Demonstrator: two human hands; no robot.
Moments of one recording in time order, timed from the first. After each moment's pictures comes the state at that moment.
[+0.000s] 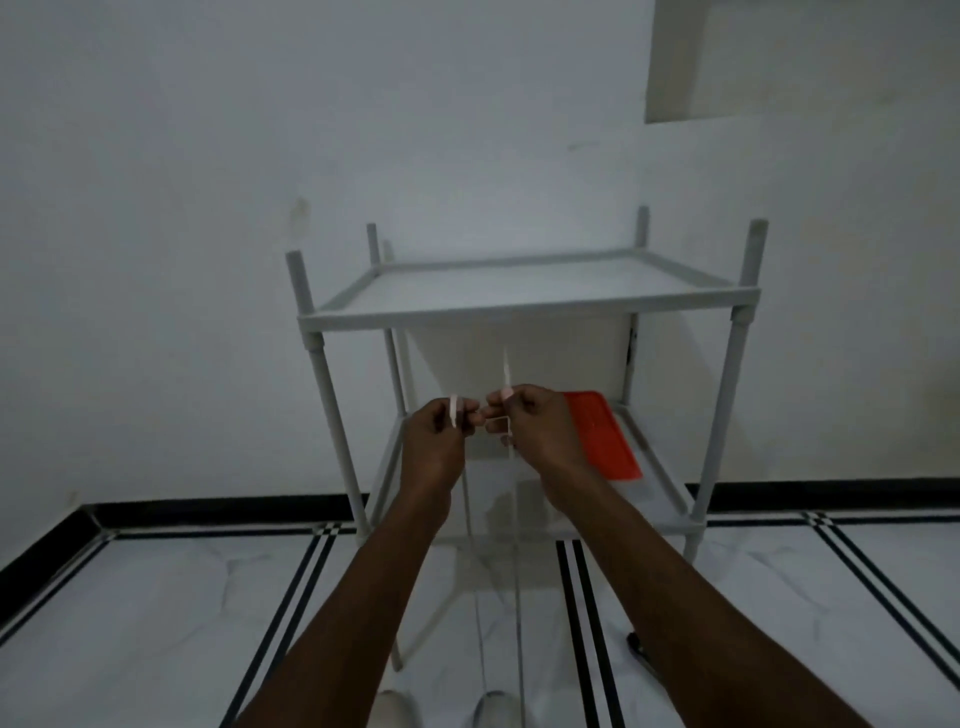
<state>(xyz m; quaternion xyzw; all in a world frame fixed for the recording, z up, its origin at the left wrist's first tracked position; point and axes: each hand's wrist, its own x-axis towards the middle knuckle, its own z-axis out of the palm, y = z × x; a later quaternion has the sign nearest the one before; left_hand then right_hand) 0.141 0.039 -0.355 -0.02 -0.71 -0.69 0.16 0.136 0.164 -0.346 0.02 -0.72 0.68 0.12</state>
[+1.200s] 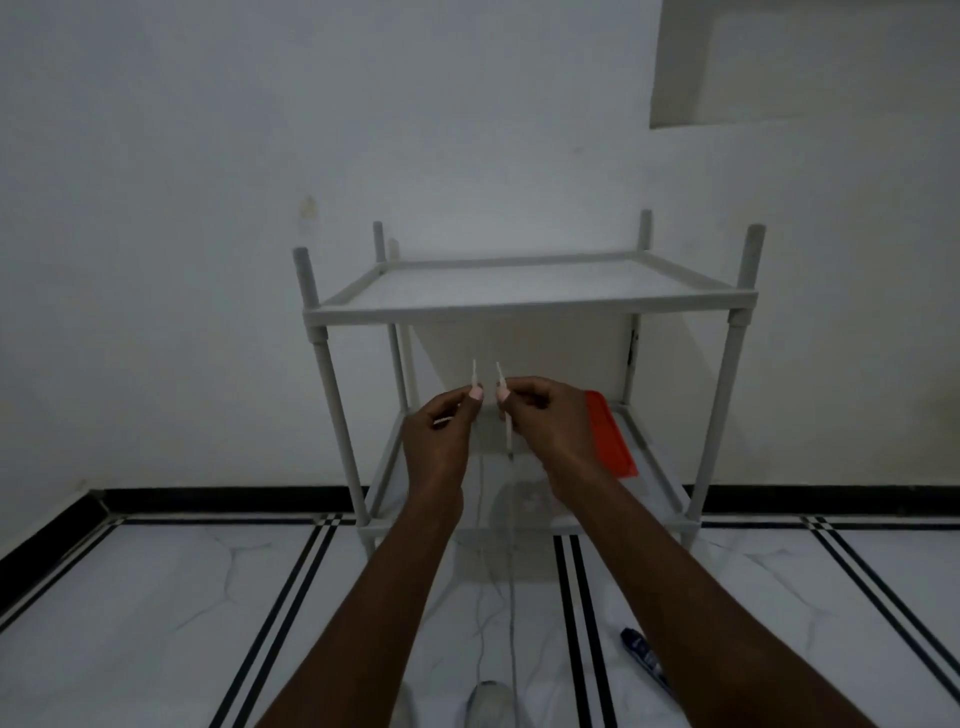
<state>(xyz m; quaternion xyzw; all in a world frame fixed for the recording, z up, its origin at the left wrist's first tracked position) 0.154 0.054 -0.348 0.01 -0.63 -0.75 0.19 0.152 0.176 -0.331 0.03 -0.72 0.67 0.17</state>
